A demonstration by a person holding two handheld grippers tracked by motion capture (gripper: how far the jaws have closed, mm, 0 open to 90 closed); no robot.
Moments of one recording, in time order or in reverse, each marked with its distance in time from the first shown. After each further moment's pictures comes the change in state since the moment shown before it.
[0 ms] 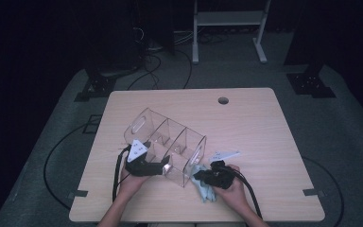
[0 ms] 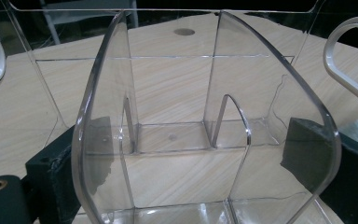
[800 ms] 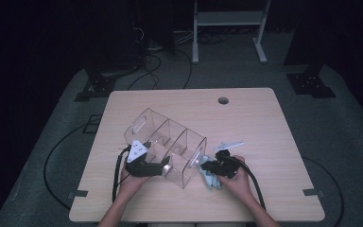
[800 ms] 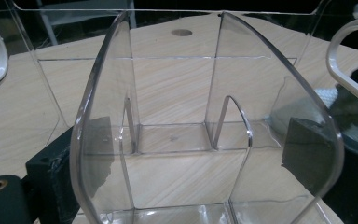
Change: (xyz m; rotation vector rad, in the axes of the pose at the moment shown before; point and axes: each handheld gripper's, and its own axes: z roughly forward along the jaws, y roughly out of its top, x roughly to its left) left arm -0.001 -0.001 -0.001 -0.001 -0.009 -0.002; right arm -0.037 0.016 -0.003 0.039 -0.094 0.048
